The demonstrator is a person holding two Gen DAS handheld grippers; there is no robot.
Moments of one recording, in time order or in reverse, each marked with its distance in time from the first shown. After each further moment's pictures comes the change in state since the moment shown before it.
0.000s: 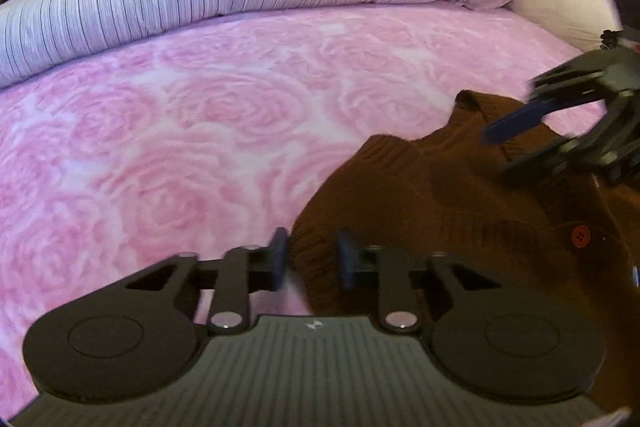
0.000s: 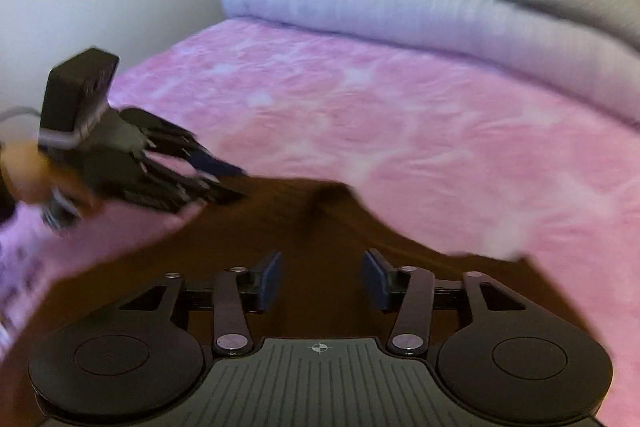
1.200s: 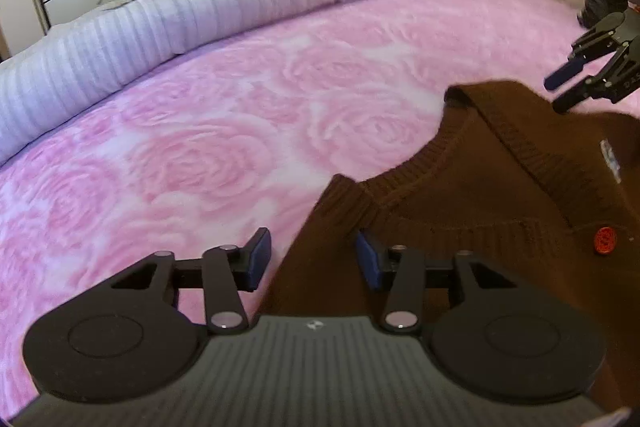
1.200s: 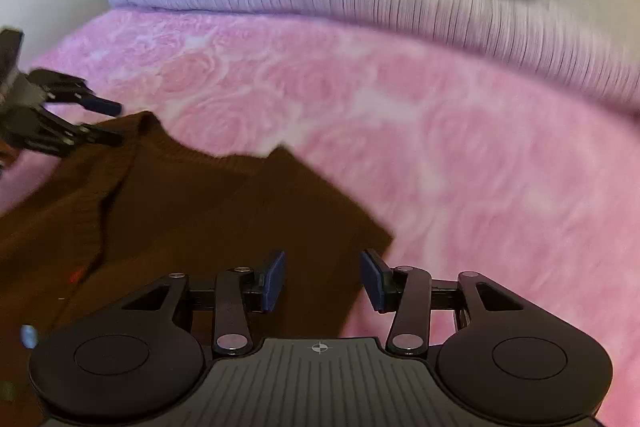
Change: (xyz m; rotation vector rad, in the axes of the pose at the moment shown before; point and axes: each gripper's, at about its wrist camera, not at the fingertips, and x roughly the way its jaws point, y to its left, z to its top) left arm 0.046 -0.036 0.033 0.226 0.013 0.031; right arm -0.097 -0.110 -0.084 0.189 0.075 -0.280
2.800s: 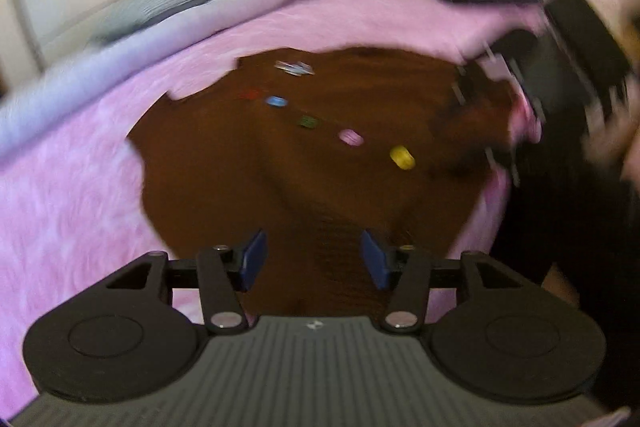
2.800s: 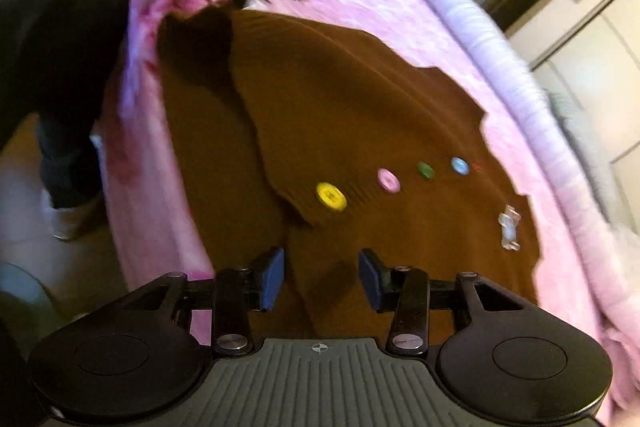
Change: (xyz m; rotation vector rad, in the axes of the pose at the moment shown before) left arm -0.300 -0.285 -0.179 0.199 -0.037 -0.008; right arm -0.144 0.295 -0.305 -0.909 -0.071 -0.159
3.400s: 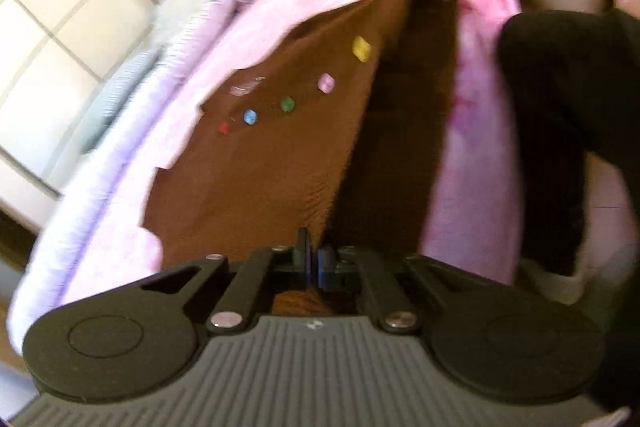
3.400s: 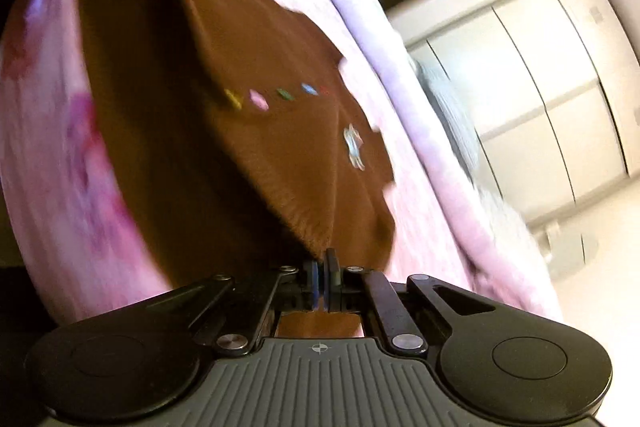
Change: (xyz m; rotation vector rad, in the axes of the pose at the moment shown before) left arm 0.018 -0.056 -0.005 0.394 0.031 0.092; right arm -0.029 -0.040 -0.100 0.032 0.108 -0.375
